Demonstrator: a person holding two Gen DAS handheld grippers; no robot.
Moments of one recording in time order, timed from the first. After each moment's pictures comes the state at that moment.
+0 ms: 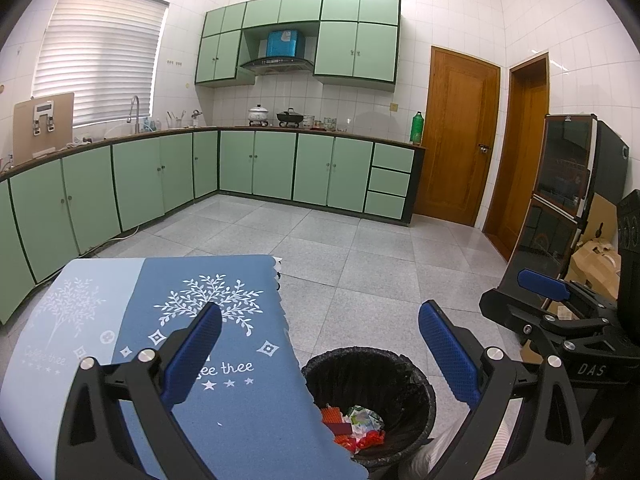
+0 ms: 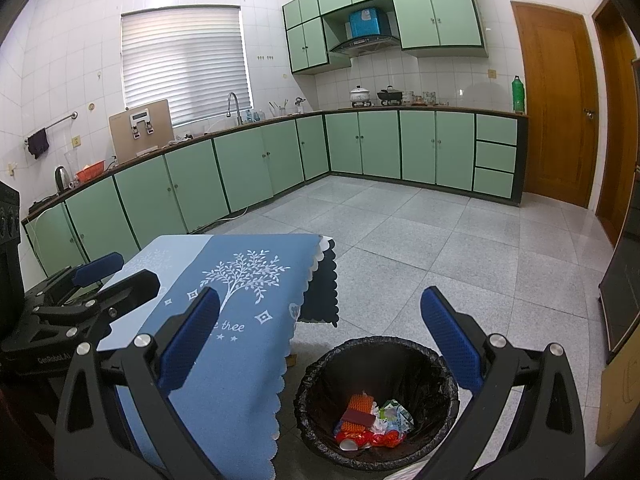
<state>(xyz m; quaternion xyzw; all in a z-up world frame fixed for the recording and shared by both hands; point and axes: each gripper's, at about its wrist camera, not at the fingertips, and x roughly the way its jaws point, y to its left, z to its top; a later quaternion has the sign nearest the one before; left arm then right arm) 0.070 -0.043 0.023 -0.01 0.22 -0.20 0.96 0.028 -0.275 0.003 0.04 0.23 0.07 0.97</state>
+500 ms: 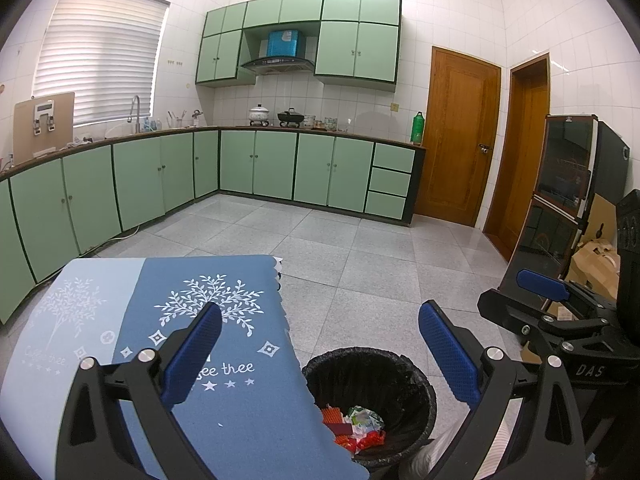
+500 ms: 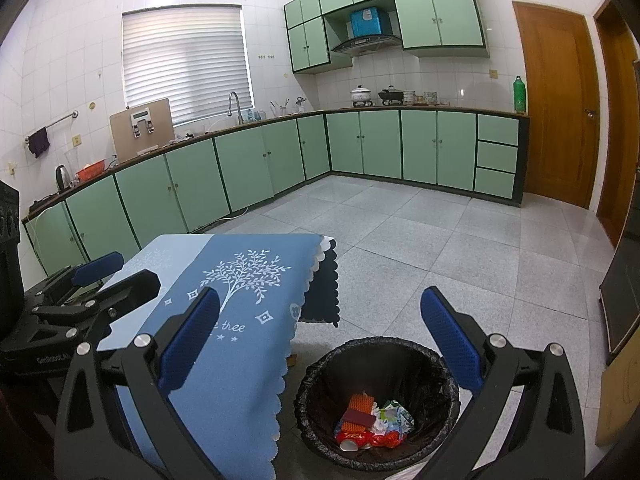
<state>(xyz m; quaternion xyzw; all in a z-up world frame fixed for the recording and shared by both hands) 0.072 -0.043 0.024 -0.01 0.22 -0.20 0.96 0.029 -0.271 0.001 0.04 0.23 0.07 0.97</state>
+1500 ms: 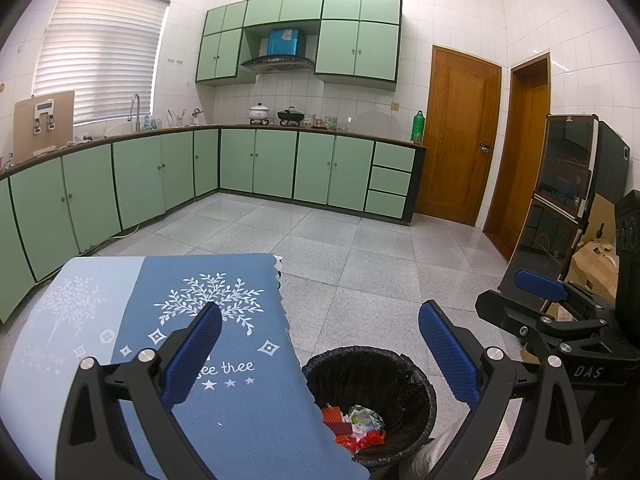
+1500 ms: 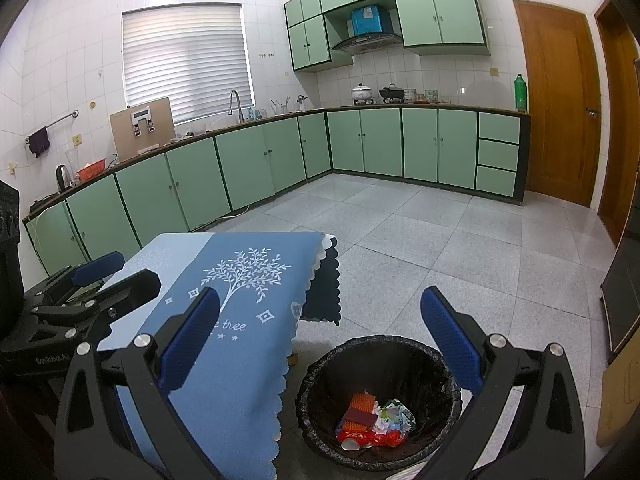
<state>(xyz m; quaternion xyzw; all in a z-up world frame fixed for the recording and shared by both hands) 0.072 -0.043 0.024 -0.01 0.22 -0.20 0.95 0.030 -0.269 0.000 0.04 0.23 0.07 0.97</state>
